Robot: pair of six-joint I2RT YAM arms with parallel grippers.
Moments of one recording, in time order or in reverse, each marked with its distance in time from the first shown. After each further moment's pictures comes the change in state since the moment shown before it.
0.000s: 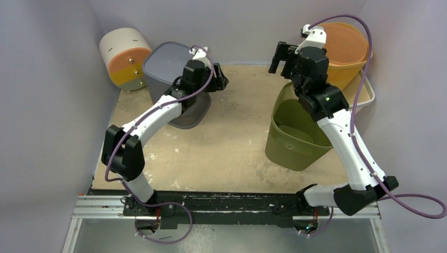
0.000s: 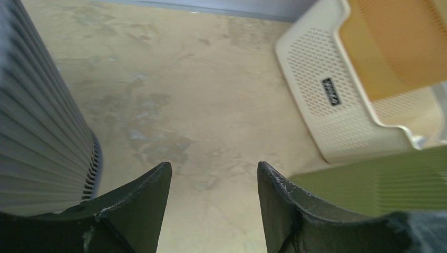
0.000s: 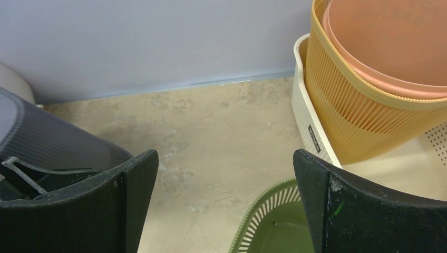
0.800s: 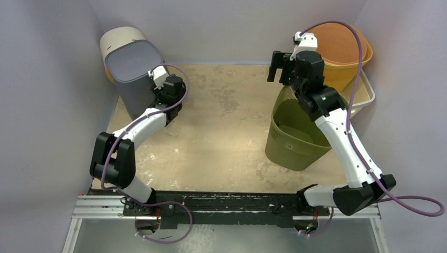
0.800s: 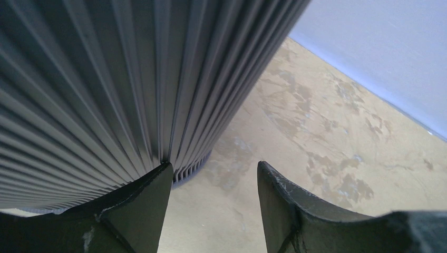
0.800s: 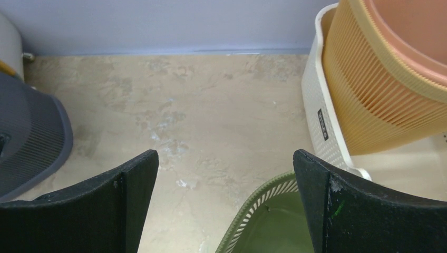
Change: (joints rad) left arm 0.197 -0.129 -0.381 0.126 -0.647 -0.081; right arm -0.047 -0.002 -0.100 -0.007 -0.147 -0.050
